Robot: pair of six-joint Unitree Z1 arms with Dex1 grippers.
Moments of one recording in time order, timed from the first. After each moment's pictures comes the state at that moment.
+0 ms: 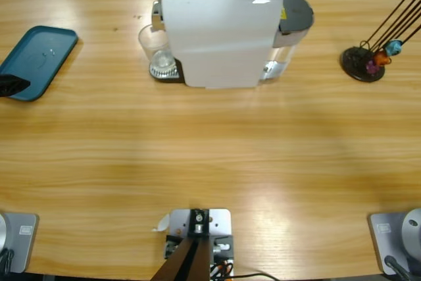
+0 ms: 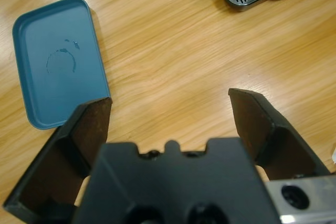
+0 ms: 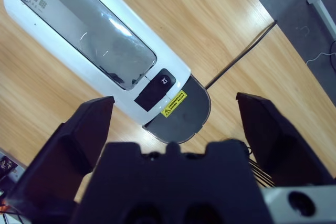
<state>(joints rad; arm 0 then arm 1) -0.66 1.11 -0.91 0.69 0.15 -0.06 0.67 1.90 -2.15 1.23 -0.12 -0.16</state>
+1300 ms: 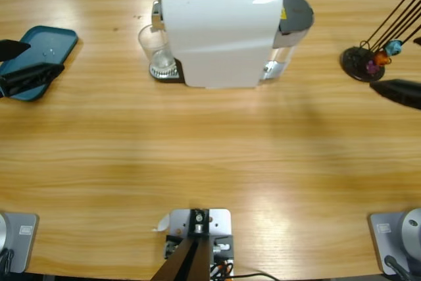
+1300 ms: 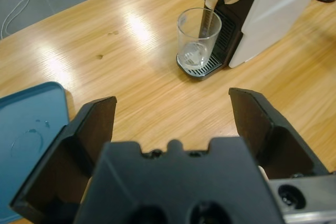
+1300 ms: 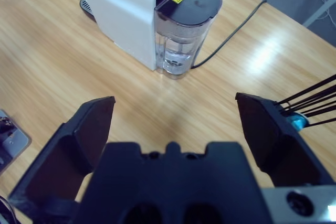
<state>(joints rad) -0.66 1.03 -0.48 -0.06 -0.01 0.01 0.68 0.88 -0.70 0.37 -0.07 -0.06</state>
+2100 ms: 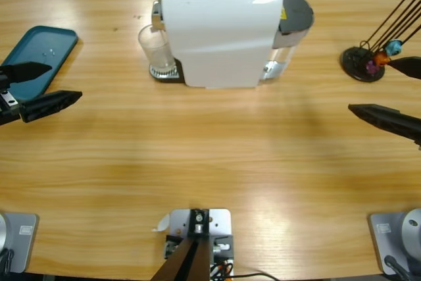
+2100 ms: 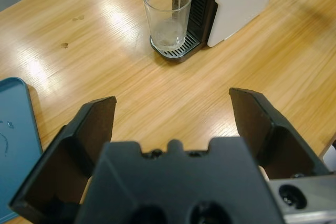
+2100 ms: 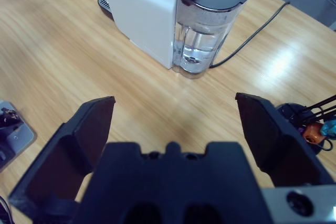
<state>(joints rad) -0.71 1.05 -0.42 -0.10 -0.06 0.02 0.68 0.85 -0.51 0.16 0.00 -0.06</state>
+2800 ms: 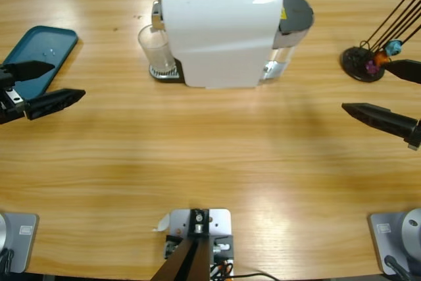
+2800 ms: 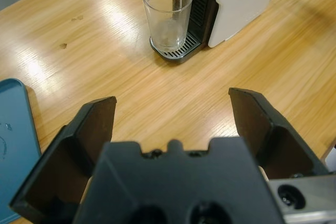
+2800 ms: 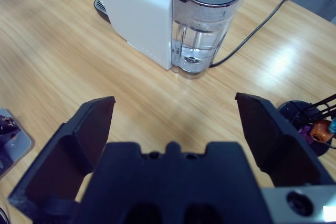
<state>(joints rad) -0.71 1.08 -0.42 -0.11 -0.06 0.02 0.68 0.86 -0.46 0.09 -0.01 -0.03</state>
